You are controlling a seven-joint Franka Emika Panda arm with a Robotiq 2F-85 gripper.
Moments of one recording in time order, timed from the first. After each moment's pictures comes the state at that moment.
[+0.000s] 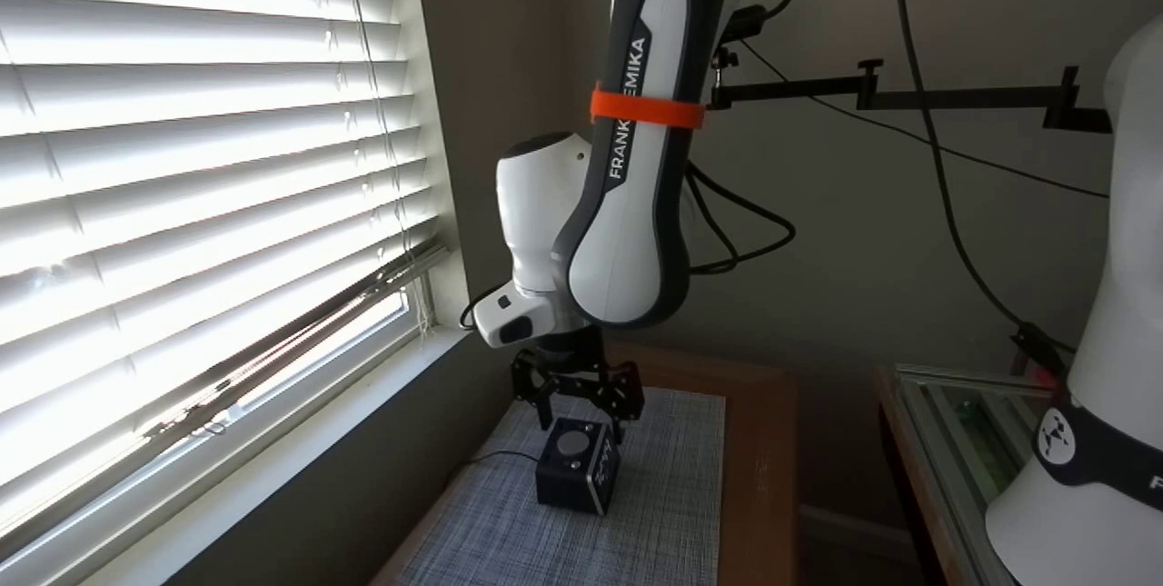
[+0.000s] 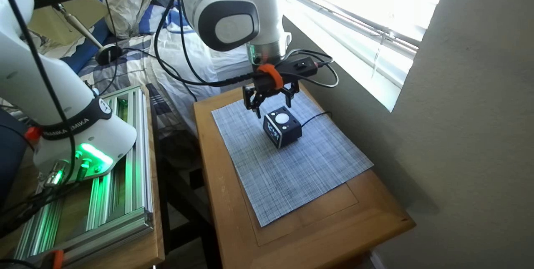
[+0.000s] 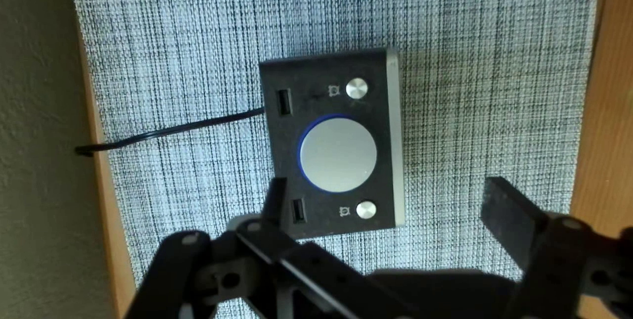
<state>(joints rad) -0.09 0.39 -0.08 -2.53 -0.24 2.91 -1.48</state>
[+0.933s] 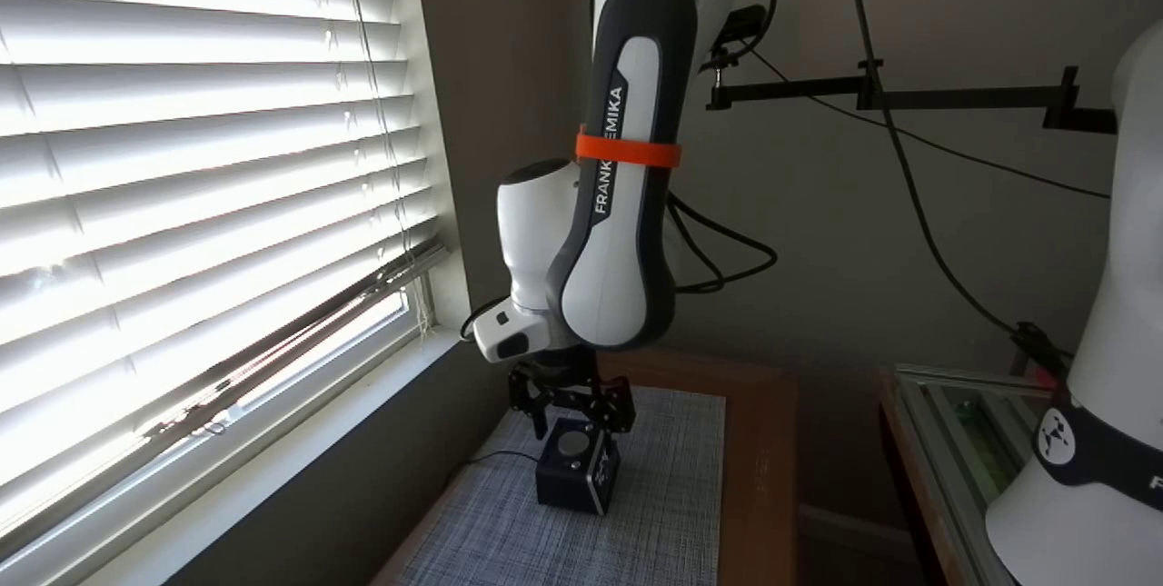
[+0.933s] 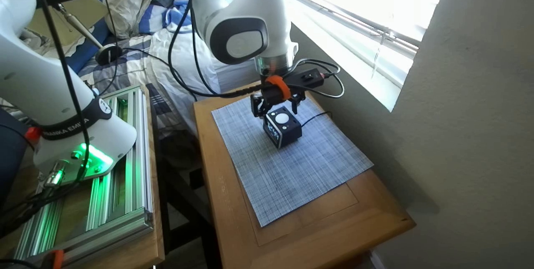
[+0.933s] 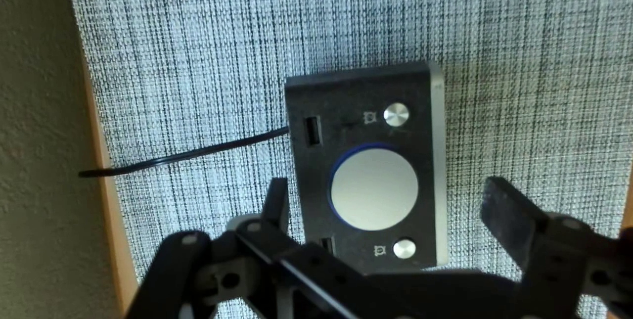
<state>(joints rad) -0.13 0.50 -0.06 -2.46 -0.24 2.96 -1.48</state>
